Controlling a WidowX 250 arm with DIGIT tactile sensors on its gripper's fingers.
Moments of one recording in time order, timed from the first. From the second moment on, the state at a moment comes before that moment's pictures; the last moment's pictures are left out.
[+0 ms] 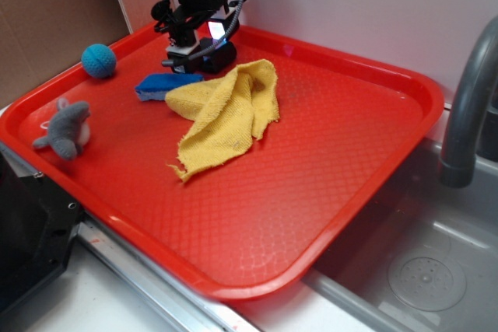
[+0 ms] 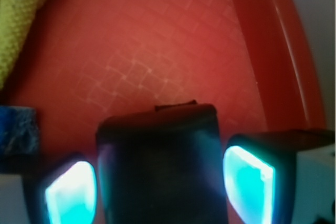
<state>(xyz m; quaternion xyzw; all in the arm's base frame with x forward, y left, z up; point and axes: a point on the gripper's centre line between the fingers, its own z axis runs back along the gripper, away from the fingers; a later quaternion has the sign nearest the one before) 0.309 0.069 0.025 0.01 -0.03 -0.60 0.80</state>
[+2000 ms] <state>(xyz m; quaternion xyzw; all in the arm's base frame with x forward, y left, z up) 0.224 -0.025 0.172 -0.03 0.07 -0.01 1.00</state>
